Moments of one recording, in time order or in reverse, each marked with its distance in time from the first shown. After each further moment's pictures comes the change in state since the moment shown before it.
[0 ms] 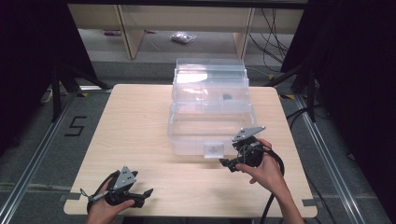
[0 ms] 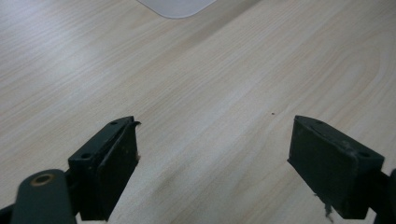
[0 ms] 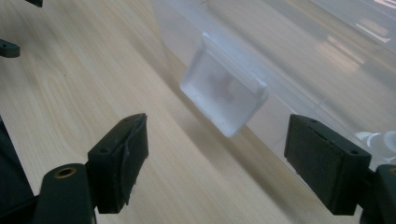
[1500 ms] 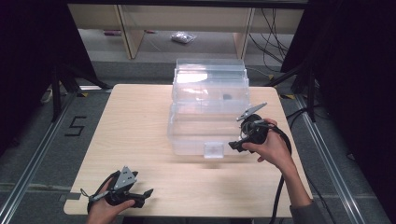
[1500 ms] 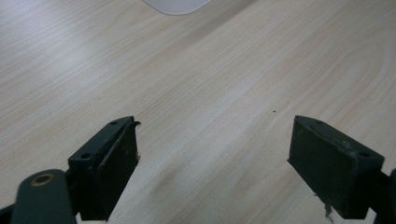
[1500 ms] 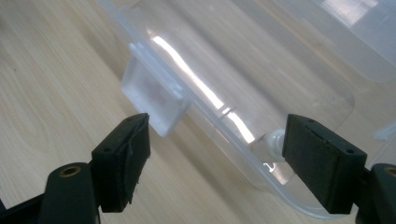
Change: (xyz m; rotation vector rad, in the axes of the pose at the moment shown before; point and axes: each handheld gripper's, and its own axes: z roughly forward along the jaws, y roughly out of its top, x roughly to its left) left arm 0.000 -0.001 0.002 0.010 0.000 0.002; right arm -0.042 0.039 -0.016 0.137 -0.068 0.014
